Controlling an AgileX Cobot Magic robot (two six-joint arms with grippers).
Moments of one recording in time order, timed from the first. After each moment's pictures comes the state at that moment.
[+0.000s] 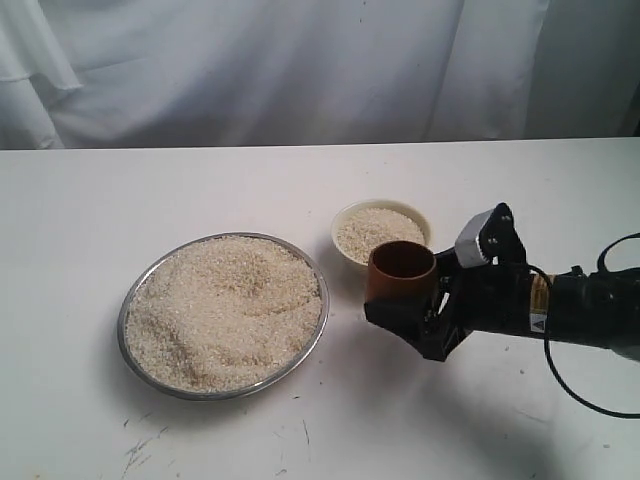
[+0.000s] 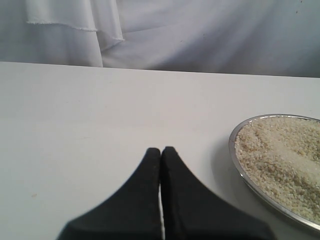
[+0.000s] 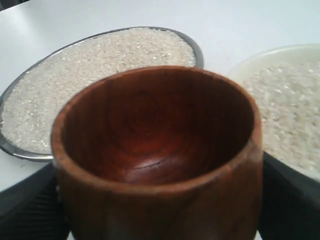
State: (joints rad) left arm 0.03 0.00 0.00 -0.01 0.33 -0.02; right arm 0.24 2.04 -0.69 -1.11 -1.05 0.50
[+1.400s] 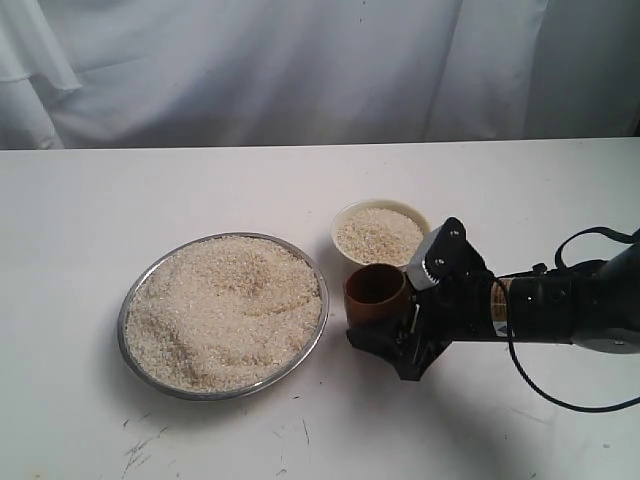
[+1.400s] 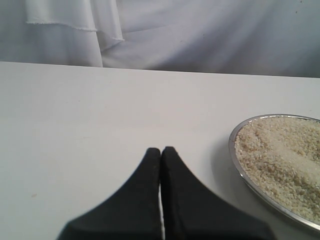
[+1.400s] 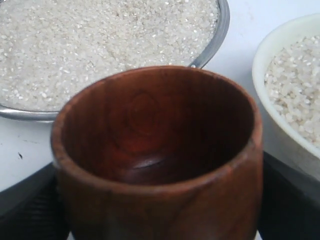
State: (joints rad) left arm 0.03 0.00 0.00 -0.01 0.33 -0.02; right arm 0.35 2.06 -0.75 -1.12 -0.85 0.46
